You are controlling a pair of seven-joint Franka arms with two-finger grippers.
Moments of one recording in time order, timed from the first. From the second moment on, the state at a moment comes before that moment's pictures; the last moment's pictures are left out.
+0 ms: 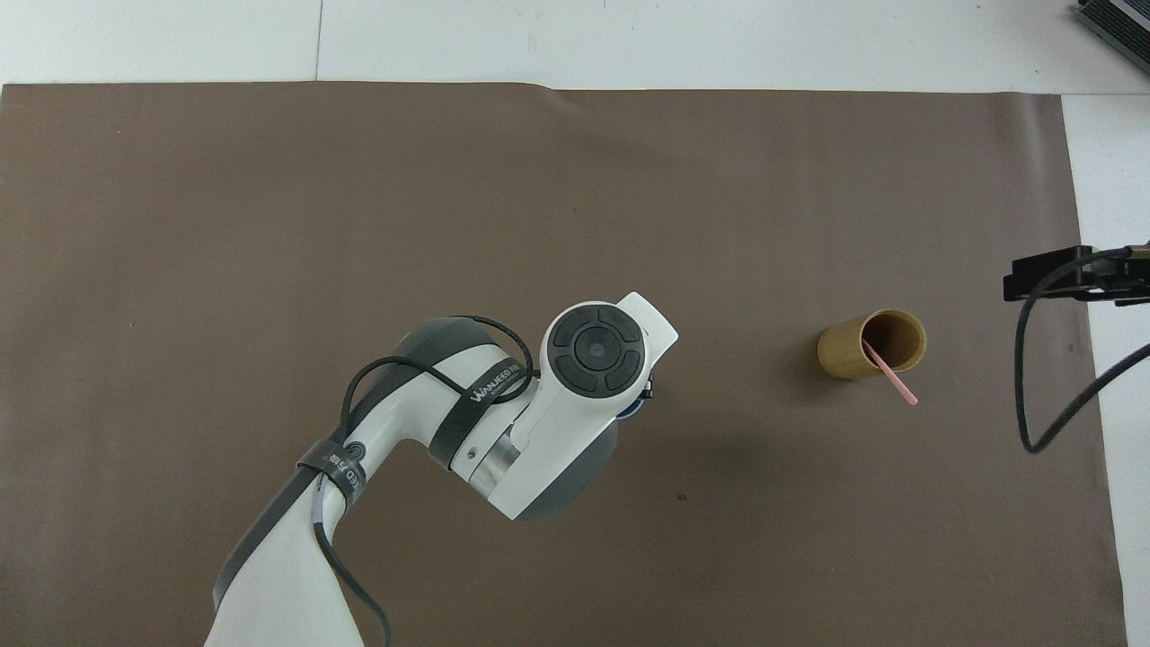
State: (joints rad) left arm -0.75 0.35 -0.03 -1.72 -0.04 2.08 -0.67; right arm 0.07 -0.04 -0.08 -1.57 -0.02 1.58 0.06
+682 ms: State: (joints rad) left arm -0.44 0.15 0.01 -1.70 -0.02 1.90 -0.49; right arm 0.07 -0.04 -0.08 -1.57 -0.02 1.58 0.06
